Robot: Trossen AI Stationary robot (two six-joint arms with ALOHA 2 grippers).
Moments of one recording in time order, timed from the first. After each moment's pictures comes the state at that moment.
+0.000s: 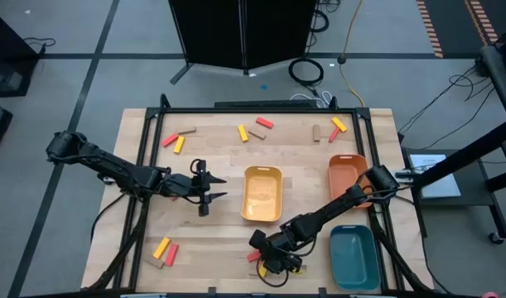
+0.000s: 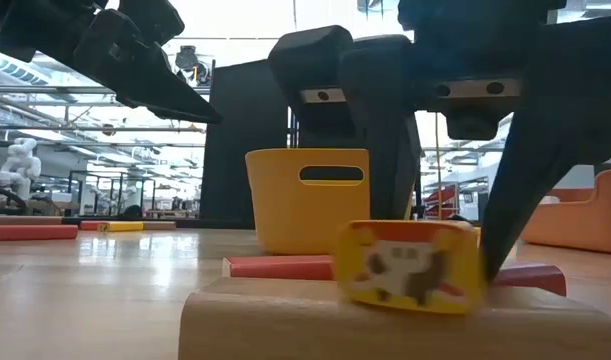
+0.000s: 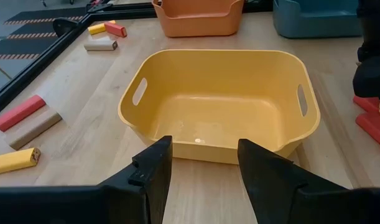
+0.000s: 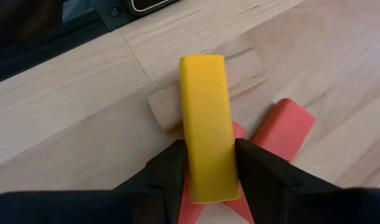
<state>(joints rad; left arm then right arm) -0.26 1.13 0.44 0.24 -0.34 -0.07 0.48 2.06 1.35 -0.26 -0.18 -0.48</state>
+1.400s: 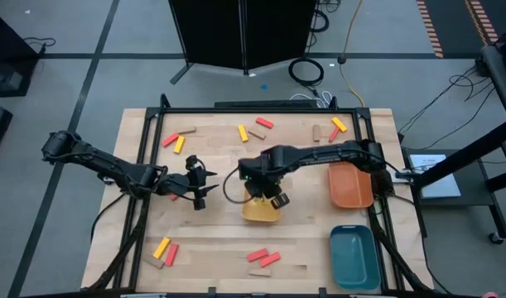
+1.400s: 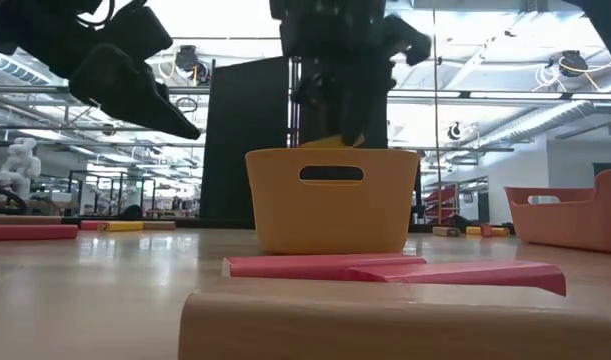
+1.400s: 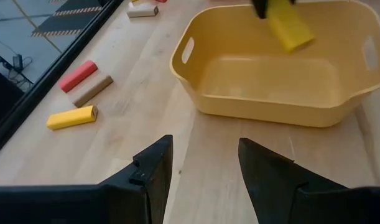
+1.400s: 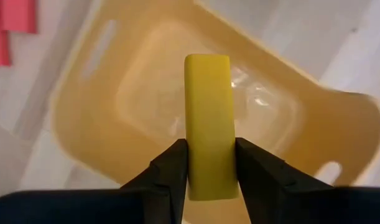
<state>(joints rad) -0.26 1.03 0.43 0.00 -0.48 -0.09 0.01 2.05 1.81 -1.13 -0.12 -0.44</state>
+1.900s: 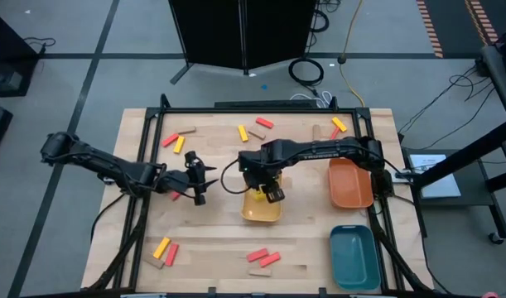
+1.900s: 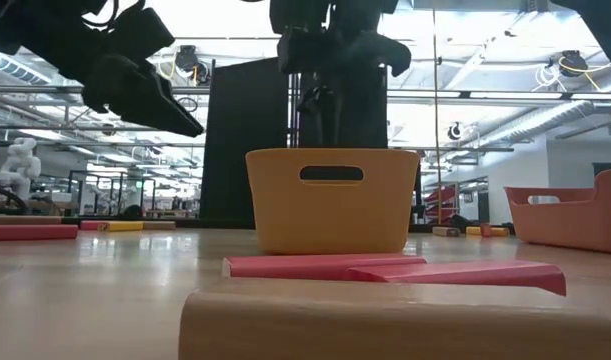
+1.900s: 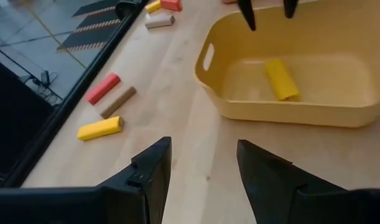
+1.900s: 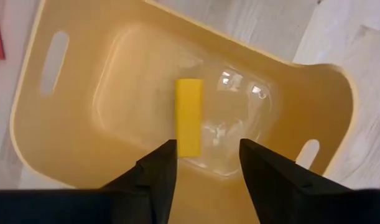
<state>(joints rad) -0.22 1.00 0.43 0.00 -0.51 0.04 -0.03 2.05 1.81 -1.11 -0.10 -0.31</state>
